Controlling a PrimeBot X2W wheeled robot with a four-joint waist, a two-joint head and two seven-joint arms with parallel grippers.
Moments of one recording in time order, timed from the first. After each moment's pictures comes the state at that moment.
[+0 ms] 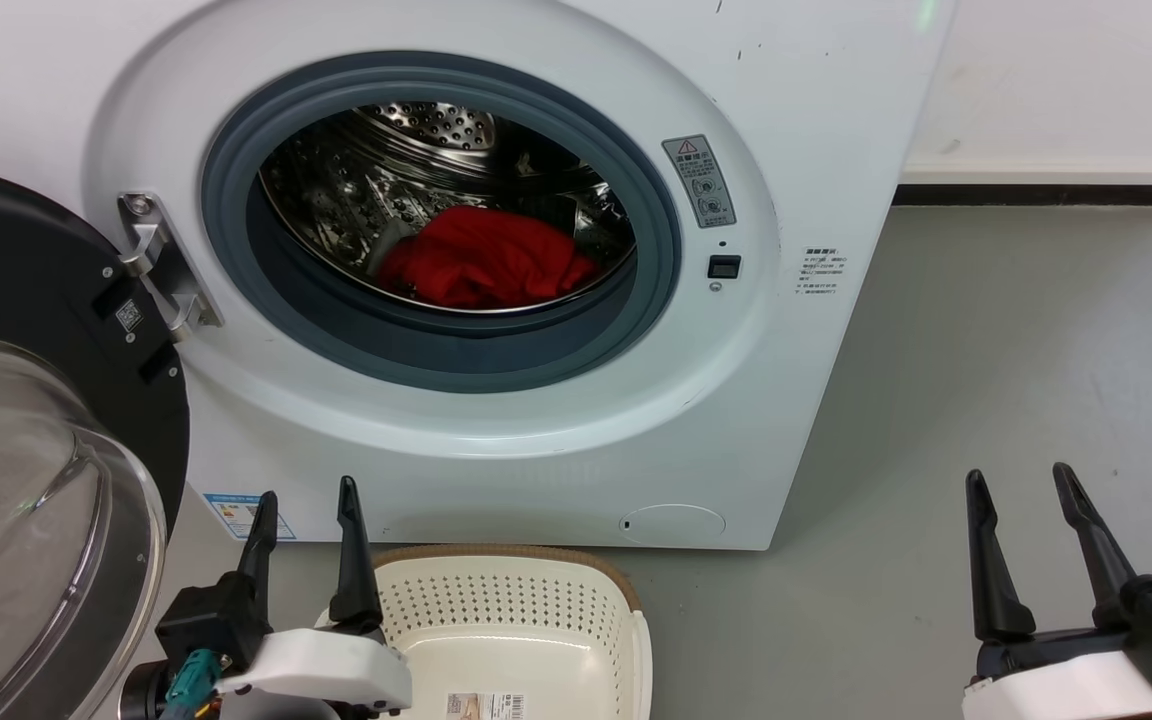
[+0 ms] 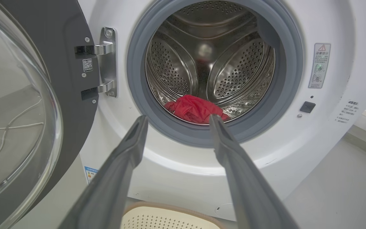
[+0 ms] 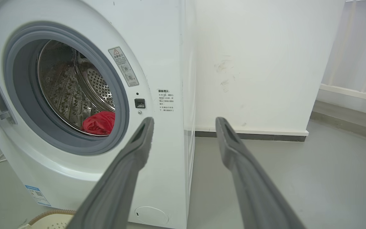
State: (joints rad) left arm 0.01 0.05 -0.07 0.07 -0.27 0.10 -0.22; right arm 0.09 -0.05 -0.05 -0.07 0.08 0.13 -0.22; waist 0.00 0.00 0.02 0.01
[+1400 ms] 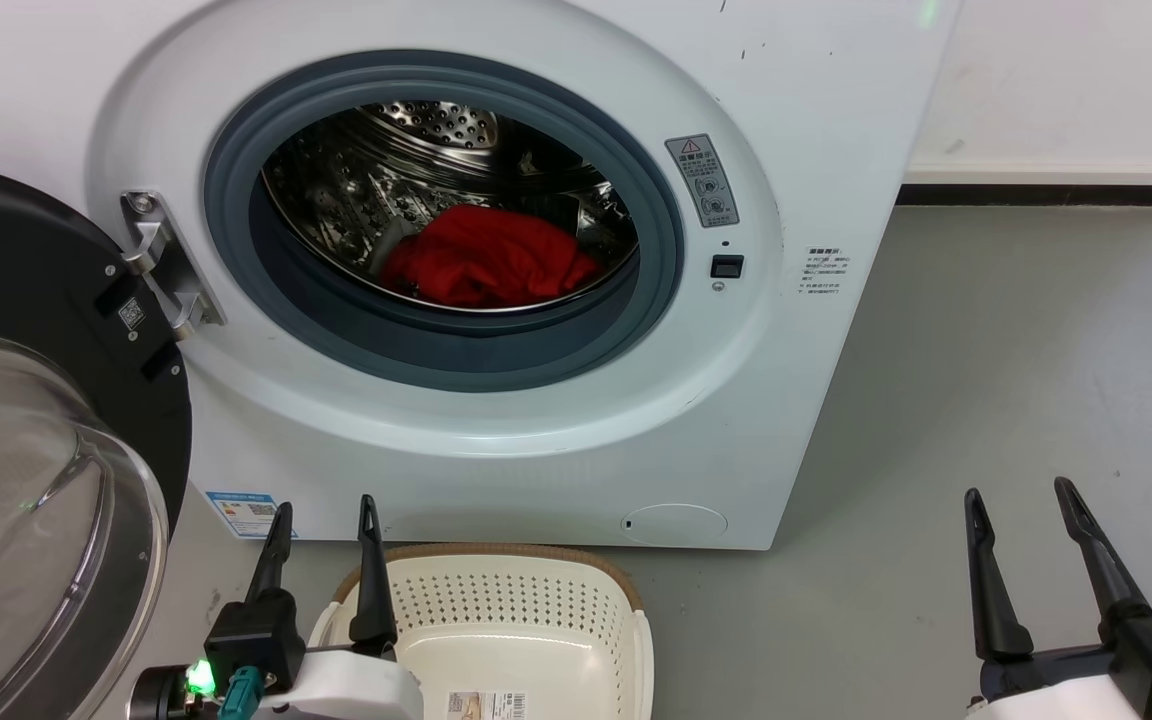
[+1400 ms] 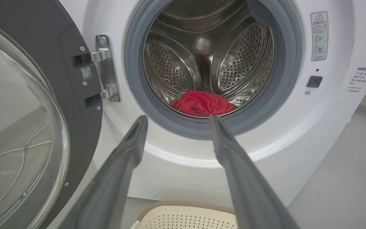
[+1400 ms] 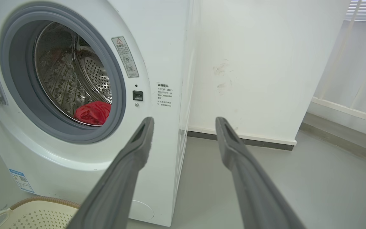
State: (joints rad) left arm 0.02 0.05 -0.09 0.12 -0.12 0.12 -0.26; right arm 0.12 -0.05 -0.06 -0.07 -0.04 0.13 -0.26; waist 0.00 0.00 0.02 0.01
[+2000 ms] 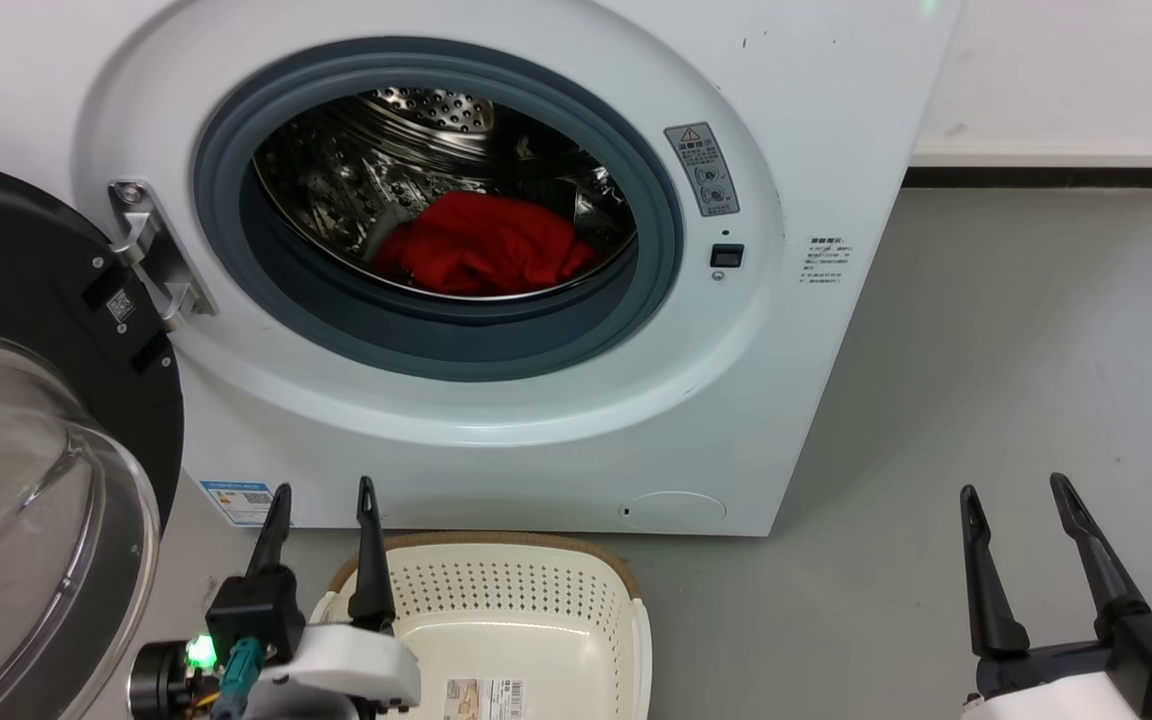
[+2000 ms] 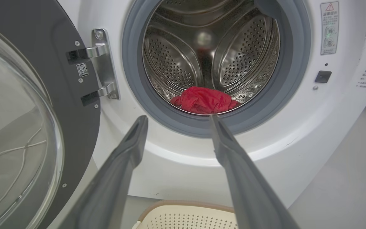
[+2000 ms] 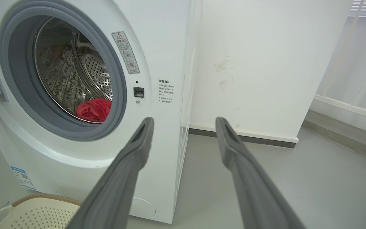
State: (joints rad) left arm -0.02 0.05 -0.08 0.16 -0.11 0.10 -0.26; right arm 0.12 -0.05 -0.05 -0.07 -0.04 0.13 -0.26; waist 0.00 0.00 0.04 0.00
